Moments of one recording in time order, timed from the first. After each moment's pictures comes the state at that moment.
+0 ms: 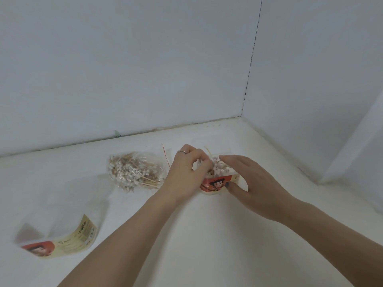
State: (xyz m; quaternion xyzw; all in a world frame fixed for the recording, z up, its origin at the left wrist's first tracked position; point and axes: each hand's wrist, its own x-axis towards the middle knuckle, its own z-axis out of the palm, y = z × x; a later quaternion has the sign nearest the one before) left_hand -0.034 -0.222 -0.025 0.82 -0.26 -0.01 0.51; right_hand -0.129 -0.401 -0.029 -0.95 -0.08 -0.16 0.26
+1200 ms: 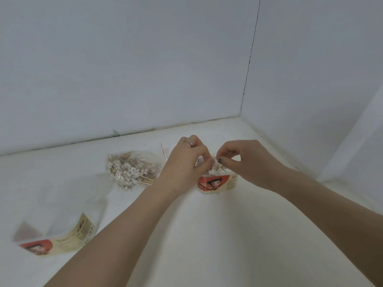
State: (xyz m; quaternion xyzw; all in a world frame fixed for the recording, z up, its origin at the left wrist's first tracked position) left_hand -0.021 -0.222 -0.019 0.84 -0.38 0.11 0.36; right_hand -0.101 -0.399 0.015 -0.93 -0.04 -0.12 0.34
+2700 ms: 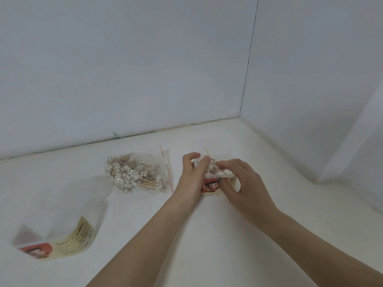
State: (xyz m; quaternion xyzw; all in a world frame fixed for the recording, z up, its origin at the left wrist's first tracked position) left_hand -0.047 -0.245 -0.048 0.67 -0.12 -0.17 0.71; right_hand -0.124 -0.378 -0.053 -0.90 -0.01 -0.26 0.35
